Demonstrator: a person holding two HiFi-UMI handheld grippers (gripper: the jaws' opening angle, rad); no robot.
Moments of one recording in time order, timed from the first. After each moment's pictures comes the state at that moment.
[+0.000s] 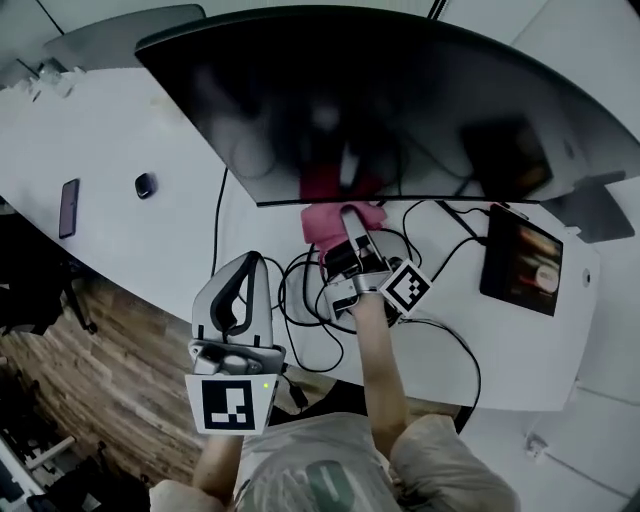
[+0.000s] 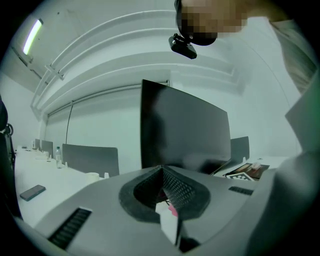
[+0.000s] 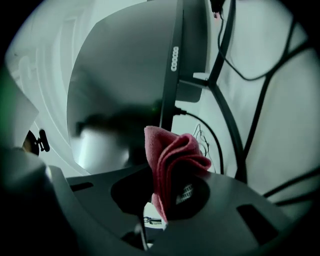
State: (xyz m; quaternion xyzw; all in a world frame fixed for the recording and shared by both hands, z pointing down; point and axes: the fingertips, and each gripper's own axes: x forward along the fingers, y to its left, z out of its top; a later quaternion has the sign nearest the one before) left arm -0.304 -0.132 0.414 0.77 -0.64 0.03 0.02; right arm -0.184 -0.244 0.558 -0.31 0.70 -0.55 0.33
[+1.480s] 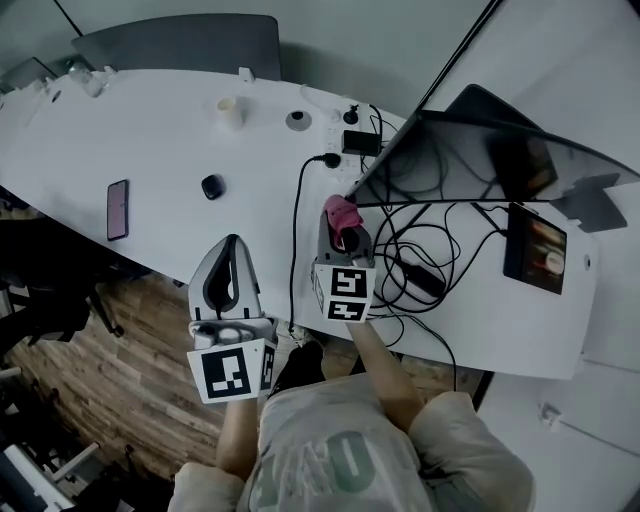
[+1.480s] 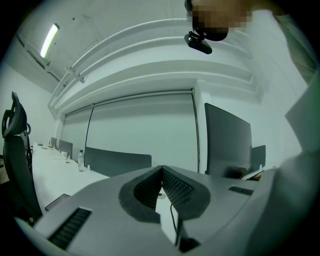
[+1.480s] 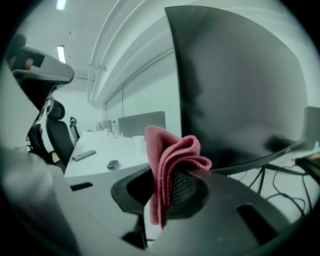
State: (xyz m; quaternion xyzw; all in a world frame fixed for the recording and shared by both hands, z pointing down) left arm -0.495 -0.117 0.368 0.72 -0.69 0.00 0.03; right arm -0.354 -0.208 0.538 -0.54 0.83 -0.11 -0.12
